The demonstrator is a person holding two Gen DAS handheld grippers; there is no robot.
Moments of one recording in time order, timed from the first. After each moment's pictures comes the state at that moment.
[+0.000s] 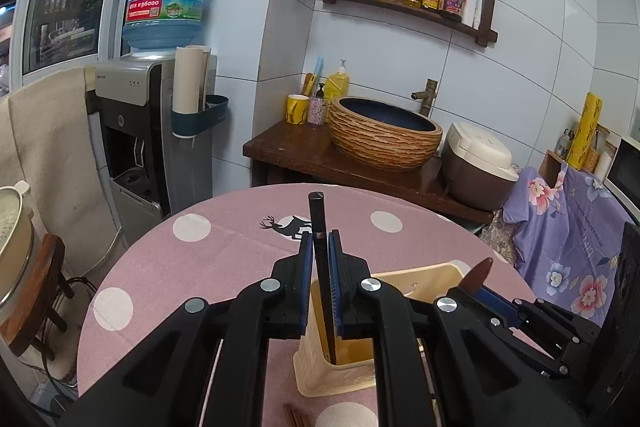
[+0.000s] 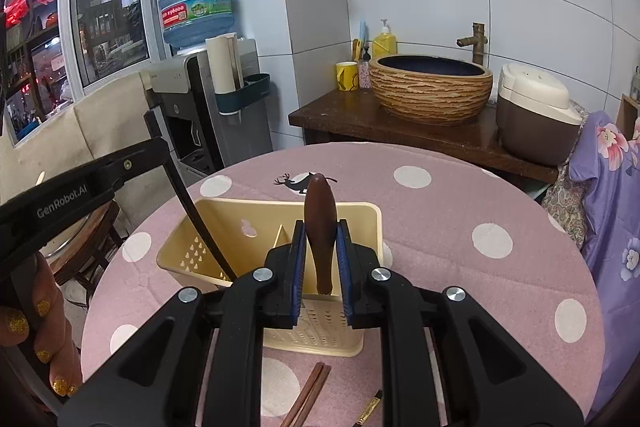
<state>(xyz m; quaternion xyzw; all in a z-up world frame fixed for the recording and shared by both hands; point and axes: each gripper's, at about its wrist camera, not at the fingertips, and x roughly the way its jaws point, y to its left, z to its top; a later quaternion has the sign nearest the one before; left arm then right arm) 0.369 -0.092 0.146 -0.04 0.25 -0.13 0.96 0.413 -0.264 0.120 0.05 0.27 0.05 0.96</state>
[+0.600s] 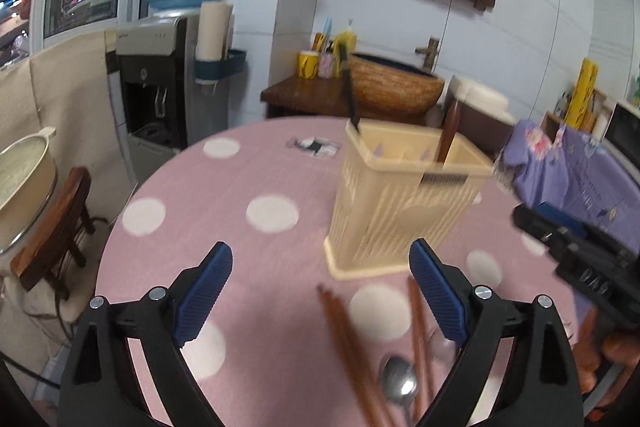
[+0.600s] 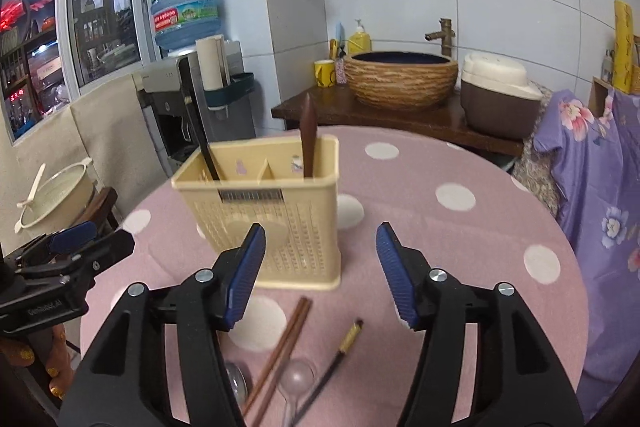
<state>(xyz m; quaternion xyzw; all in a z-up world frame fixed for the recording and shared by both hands) 0.285 -0.054 0.075 -0.02 0.31 -0.12 0.94 0.322 -0.281 0.094 0.06 0.28 0.01 0.96</state>
